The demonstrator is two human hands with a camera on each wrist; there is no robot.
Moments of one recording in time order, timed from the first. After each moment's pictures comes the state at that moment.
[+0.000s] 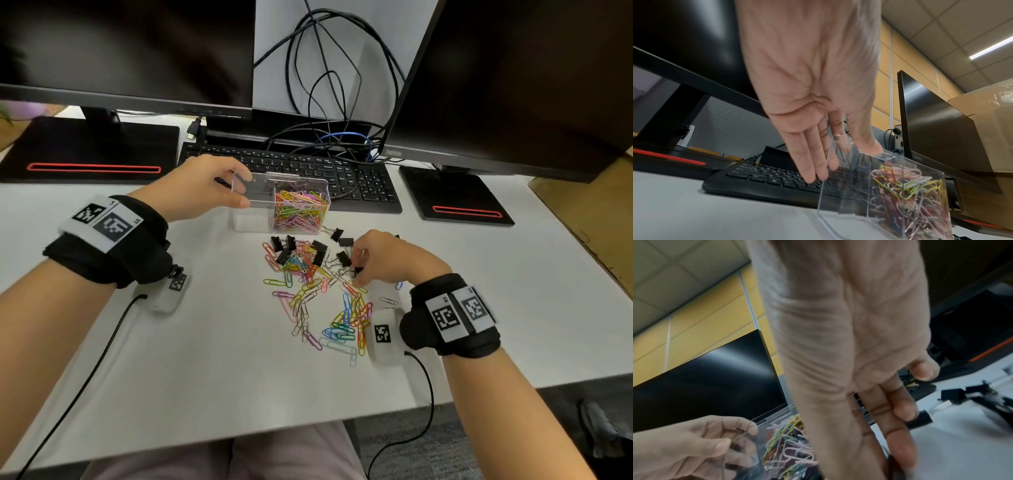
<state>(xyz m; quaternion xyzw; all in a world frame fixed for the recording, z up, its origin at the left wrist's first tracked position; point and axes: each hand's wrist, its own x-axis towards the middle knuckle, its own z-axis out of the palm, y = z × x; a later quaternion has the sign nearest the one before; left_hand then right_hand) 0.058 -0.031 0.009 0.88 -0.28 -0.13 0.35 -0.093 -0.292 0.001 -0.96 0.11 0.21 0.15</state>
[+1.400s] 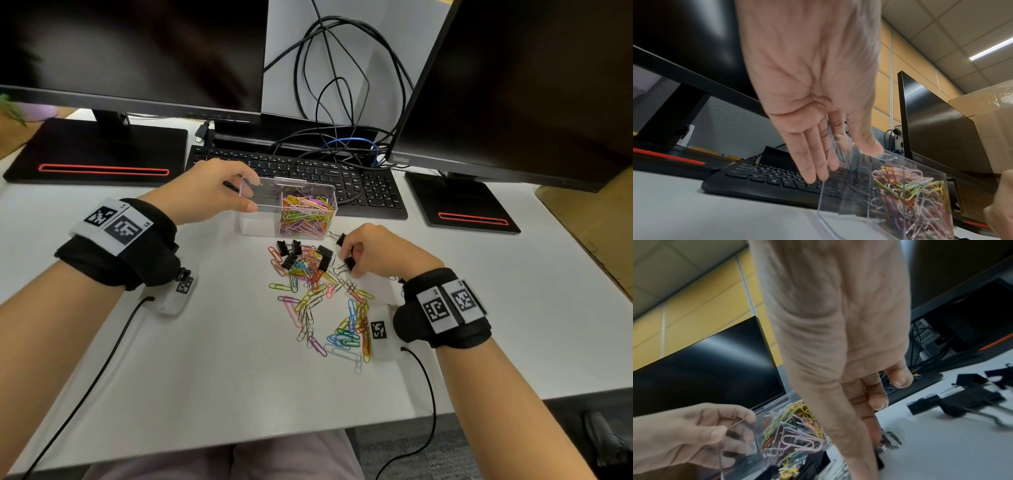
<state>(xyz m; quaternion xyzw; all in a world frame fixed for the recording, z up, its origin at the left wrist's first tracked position) 0.060 -0.032 0.008 0.89 -0.28 -0.13 0.34 -0.076 -0.281 0.006 -0.97 0.05 0.16 0.17</state>
